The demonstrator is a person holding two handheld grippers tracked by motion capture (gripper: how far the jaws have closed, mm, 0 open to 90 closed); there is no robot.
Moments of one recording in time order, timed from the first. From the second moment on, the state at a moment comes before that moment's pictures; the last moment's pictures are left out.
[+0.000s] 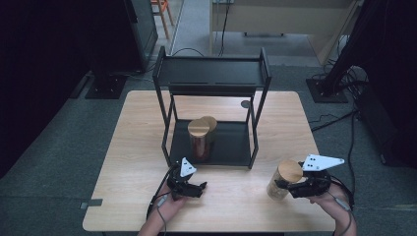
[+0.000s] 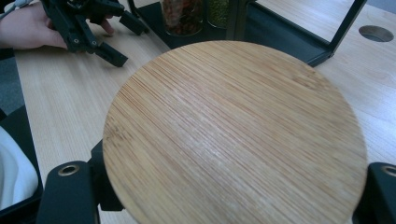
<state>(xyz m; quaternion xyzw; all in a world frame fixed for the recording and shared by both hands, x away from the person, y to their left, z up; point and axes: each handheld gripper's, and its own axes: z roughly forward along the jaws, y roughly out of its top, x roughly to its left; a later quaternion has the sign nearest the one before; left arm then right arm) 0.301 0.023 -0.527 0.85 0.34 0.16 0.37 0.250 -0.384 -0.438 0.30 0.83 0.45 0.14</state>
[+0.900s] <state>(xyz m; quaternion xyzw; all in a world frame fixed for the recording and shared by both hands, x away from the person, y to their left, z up) 0.301 0.023 -0.527 0.85 0.34 0.16 0.37 0.249 -0.360 -0.424 0.30 0.83 0.45 0.15</state>
